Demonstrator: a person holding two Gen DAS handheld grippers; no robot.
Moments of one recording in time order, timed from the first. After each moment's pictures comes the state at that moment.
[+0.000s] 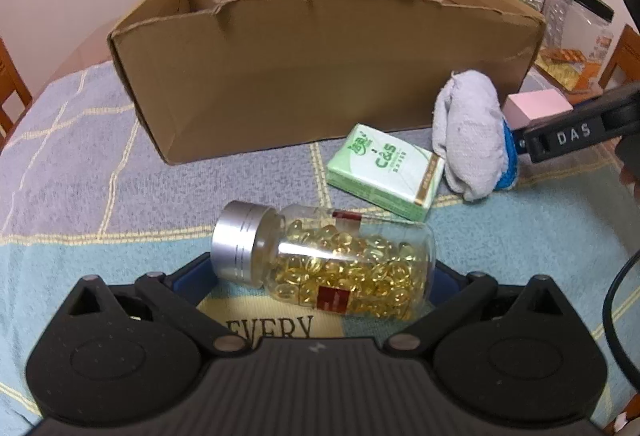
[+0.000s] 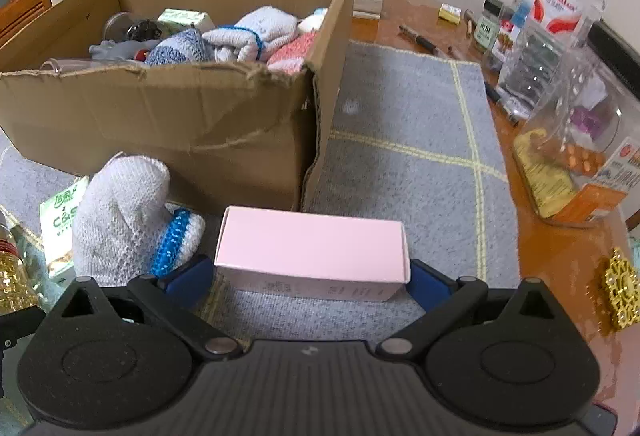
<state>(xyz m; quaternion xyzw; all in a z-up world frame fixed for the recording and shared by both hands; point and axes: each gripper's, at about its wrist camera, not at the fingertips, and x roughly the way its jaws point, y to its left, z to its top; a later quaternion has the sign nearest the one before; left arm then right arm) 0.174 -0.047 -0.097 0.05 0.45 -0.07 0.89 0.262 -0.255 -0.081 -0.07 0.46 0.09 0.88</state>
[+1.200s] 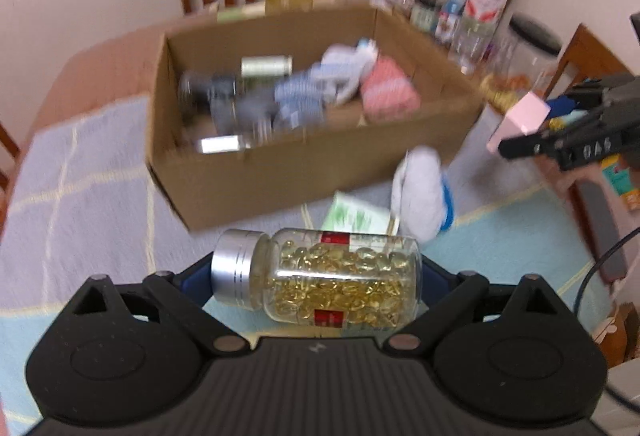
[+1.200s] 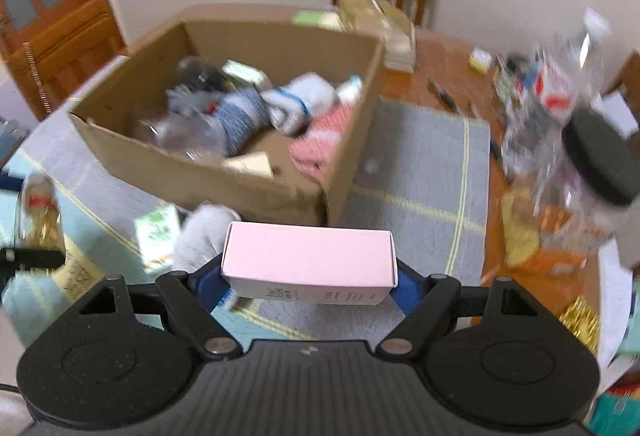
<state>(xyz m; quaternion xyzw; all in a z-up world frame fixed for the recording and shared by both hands) 0.192 -0.021 0.010 0.05 0.46 -0.15 0.87 0.240 -0.268 0.026 -0.09 0.44 0.19 0.87</state>
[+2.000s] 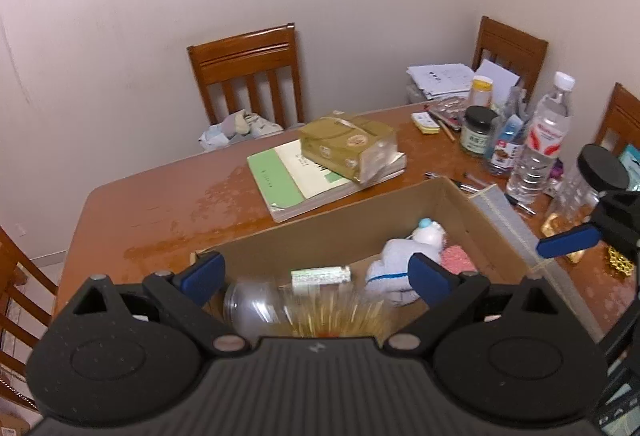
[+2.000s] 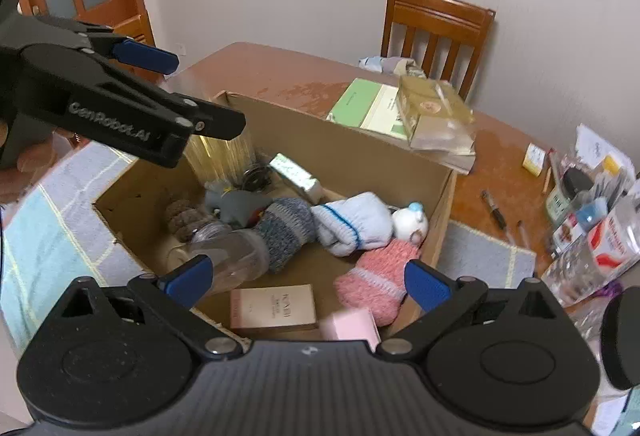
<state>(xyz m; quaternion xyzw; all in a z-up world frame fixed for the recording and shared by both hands) 0.344 -0.043 0.077 0.10 0.36 -0.12 0.92 0.321 -0.206 0.060 -0.10 0.42 0.25 0.87</state>
